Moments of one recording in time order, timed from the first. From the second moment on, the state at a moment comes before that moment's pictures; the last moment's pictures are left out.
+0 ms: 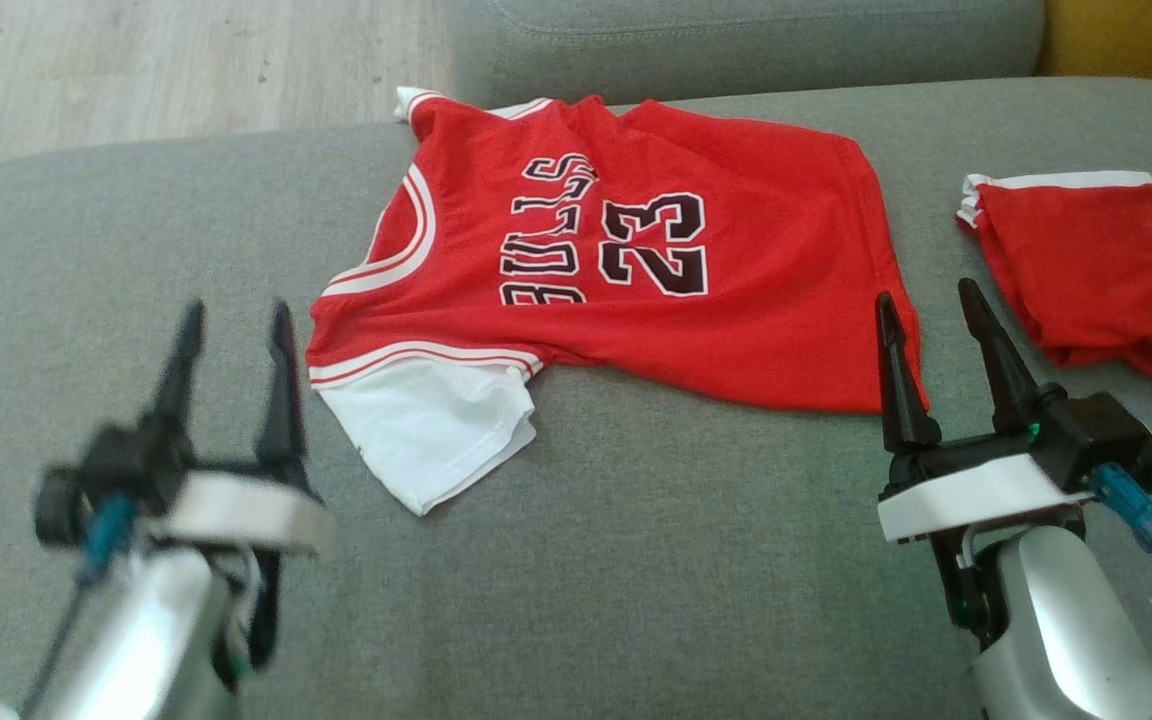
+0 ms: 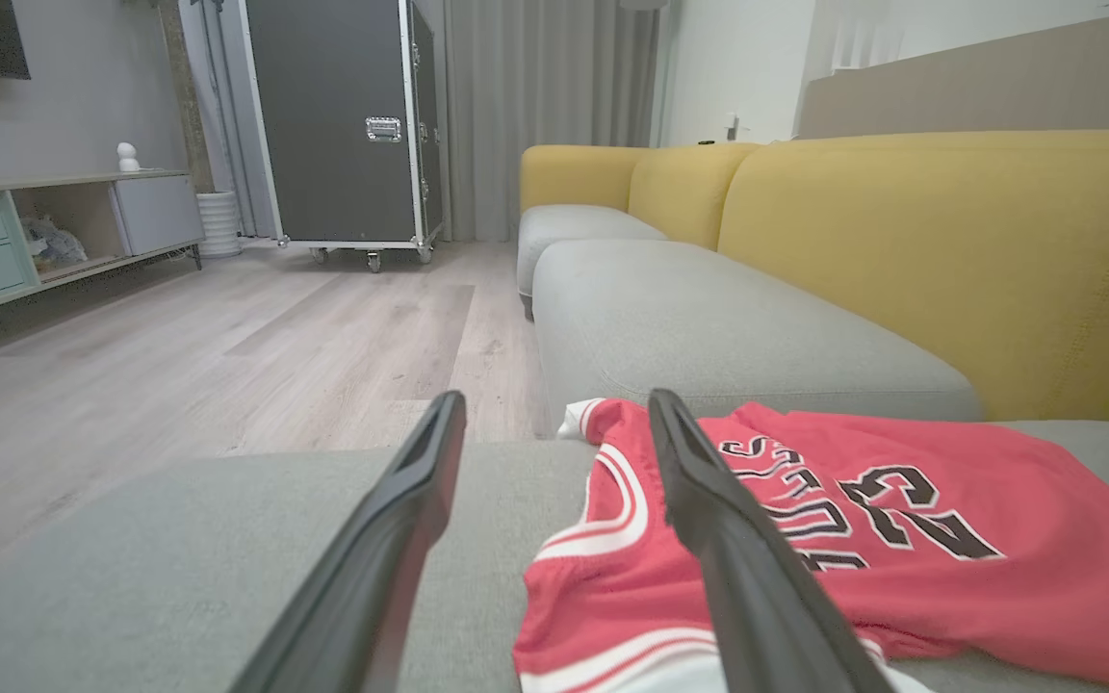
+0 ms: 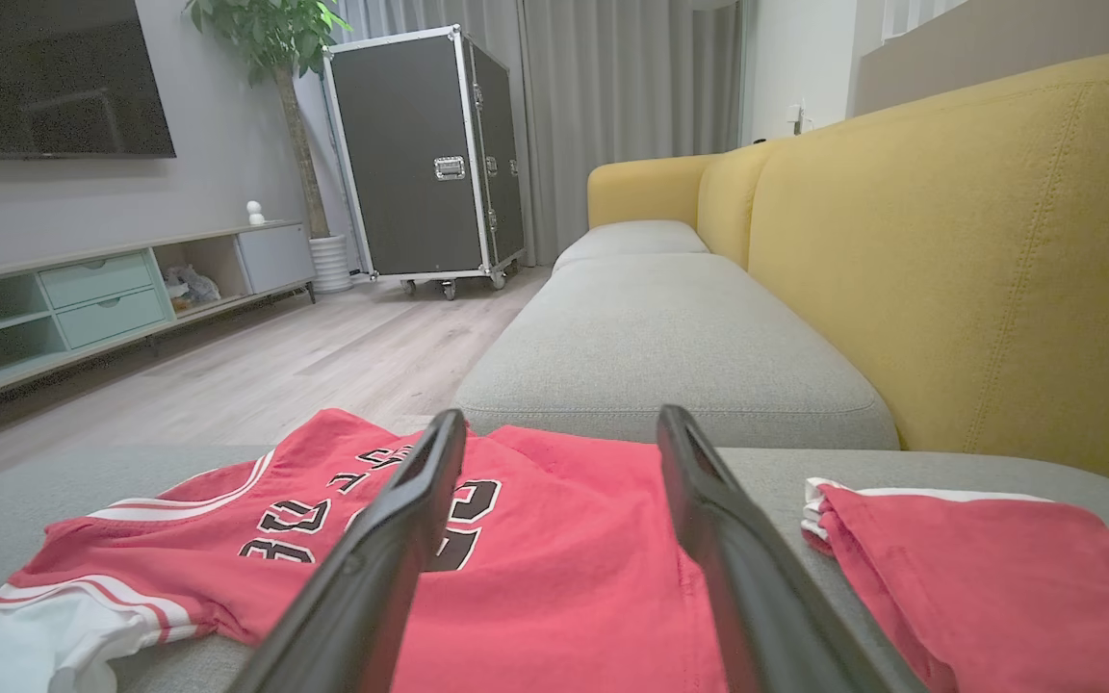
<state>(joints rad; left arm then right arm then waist) -0.33 0.35 -0.44 0.30 -0.55 0.18 -0.25 -0.21 -0.05 0.07 0.29 0.10 0.14 -0.26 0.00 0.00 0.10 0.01</state>
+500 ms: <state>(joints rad) -0.20 0.24 -0.43 0.36 -0.53 0.12 -0.15 -0.21 -0.05 0.08 0.28 0.10 0.14 -0.26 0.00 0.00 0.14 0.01</state>
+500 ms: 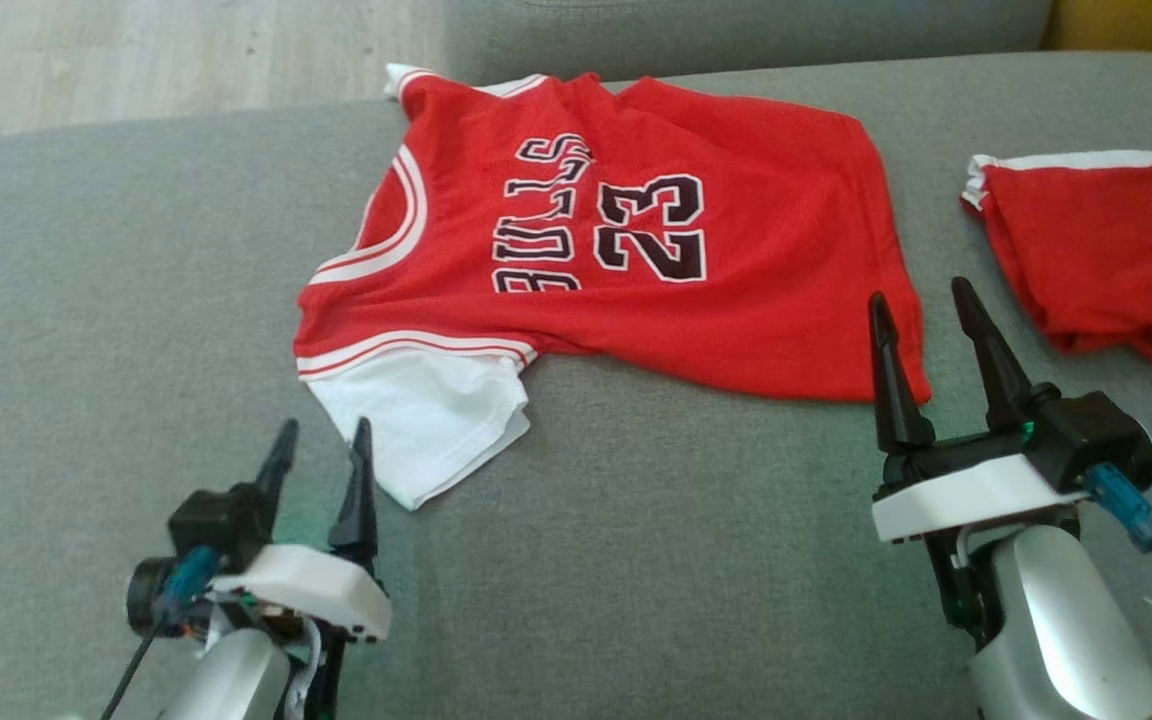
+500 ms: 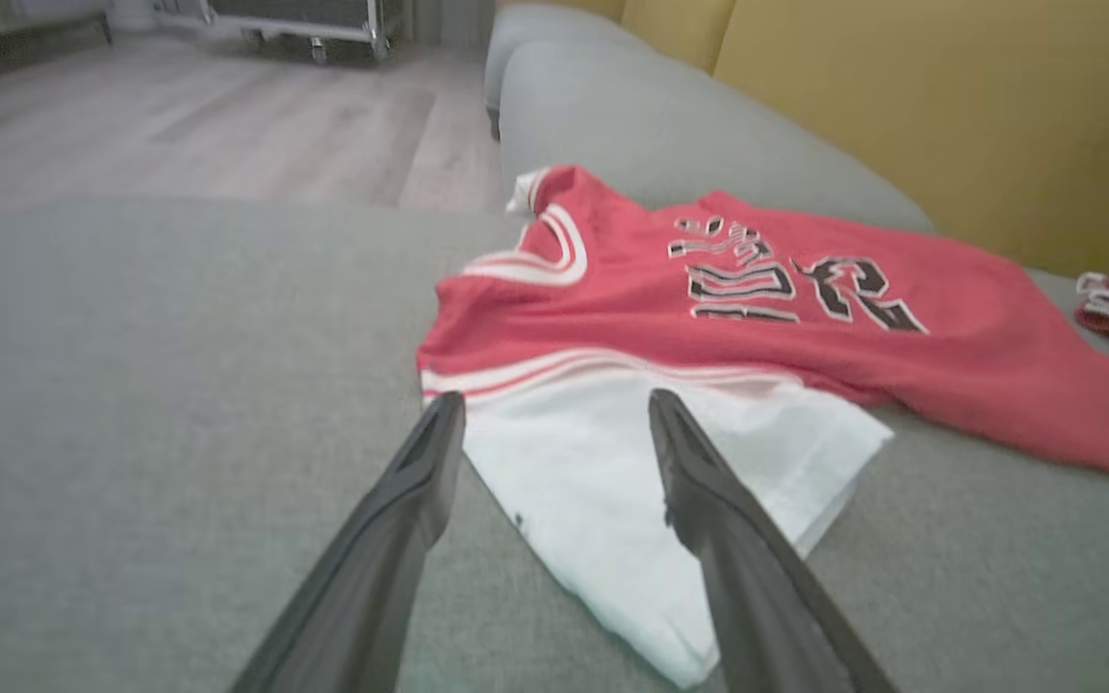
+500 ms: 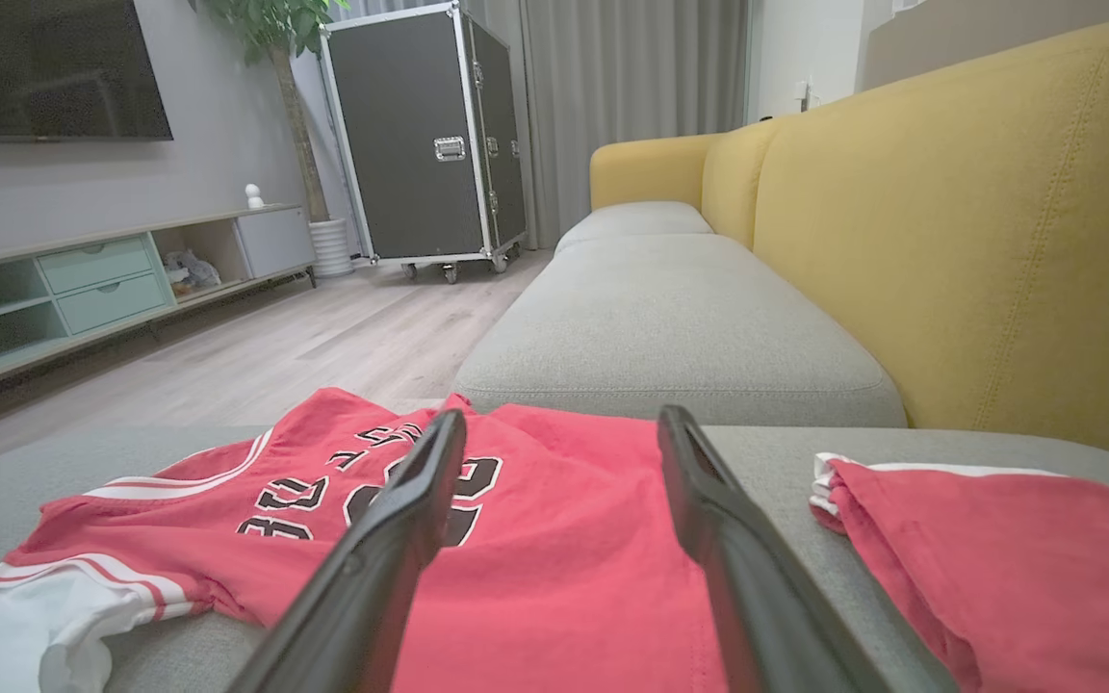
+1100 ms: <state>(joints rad) -0.30 0.25 -0.47 0.48 -0.57 0.13 0.16 -0.22 -0.05 0.08 0.27 0.12 0.14 -0.26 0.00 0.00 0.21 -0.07</state>
